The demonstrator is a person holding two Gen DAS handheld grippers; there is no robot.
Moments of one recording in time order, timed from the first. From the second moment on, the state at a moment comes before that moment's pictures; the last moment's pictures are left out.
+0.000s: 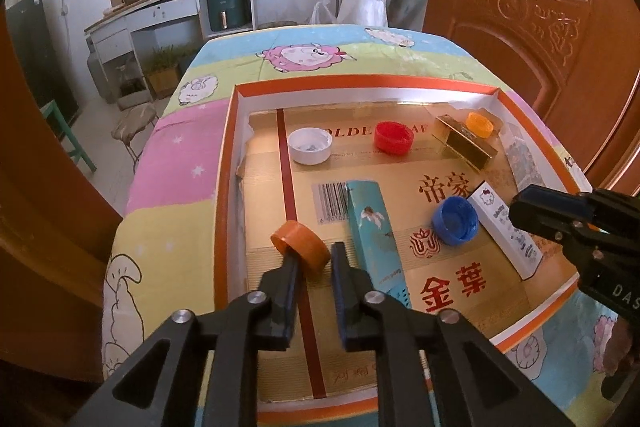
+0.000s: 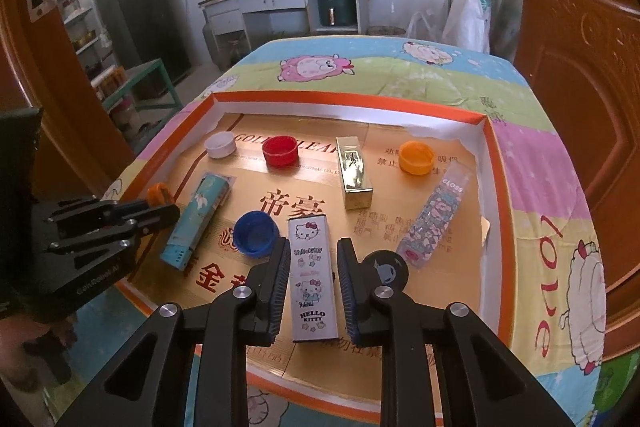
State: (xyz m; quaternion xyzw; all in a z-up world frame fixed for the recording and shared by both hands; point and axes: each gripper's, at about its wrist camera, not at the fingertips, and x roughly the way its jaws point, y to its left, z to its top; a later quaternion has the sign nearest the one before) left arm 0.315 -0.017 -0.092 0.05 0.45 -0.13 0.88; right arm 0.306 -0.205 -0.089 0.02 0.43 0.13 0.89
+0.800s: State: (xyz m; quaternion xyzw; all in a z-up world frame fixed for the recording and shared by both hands) left arm 0.300 -0.018 -0.089 0.04 0.43 -0.13 0.89; right arm 0.285 -0.210 -0.089 0.03 0.43 0.12 0.90
